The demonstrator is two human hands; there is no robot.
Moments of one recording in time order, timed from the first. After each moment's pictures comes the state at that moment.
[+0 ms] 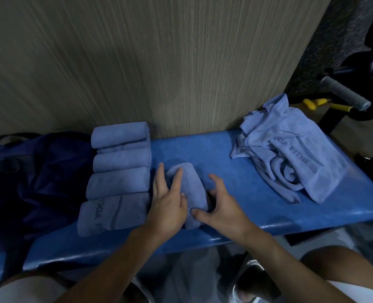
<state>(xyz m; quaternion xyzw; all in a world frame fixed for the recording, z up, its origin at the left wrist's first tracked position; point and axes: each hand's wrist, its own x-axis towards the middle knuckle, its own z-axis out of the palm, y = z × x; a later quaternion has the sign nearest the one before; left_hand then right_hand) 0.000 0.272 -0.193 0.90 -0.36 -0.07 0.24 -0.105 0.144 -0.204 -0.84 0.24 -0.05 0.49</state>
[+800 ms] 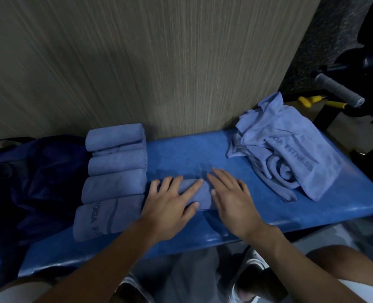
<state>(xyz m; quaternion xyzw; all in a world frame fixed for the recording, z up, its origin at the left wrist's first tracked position) 0.013 0.270 -0.199 0.84 -0.54 0.06 -0.01 -0.113 0.118 -0.211 -0.96 0.19 -0.10 0.17</state>
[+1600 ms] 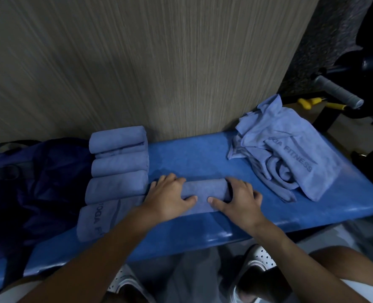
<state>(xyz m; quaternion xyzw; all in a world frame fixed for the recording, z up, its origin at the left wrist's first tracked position) 0.030 0.250 -0.177 0.90 -0.42 -0.14 0.05 -0.116 0.108 -0.206 -0.87 0.37 -0.08 0.31</state>
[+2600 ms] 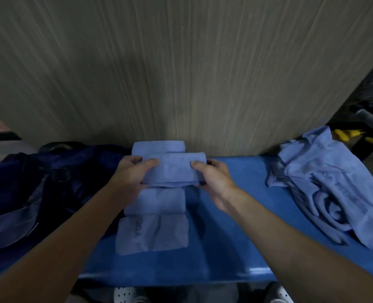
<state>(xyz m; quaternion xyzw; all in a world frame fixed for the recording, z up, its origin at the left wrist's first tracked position) 0.160 0.341 -0.118 0.68 0.02 -0.25 0.69 0.056 0.180 -0.133 -0.54 0.31 -0.12 0.77</state>
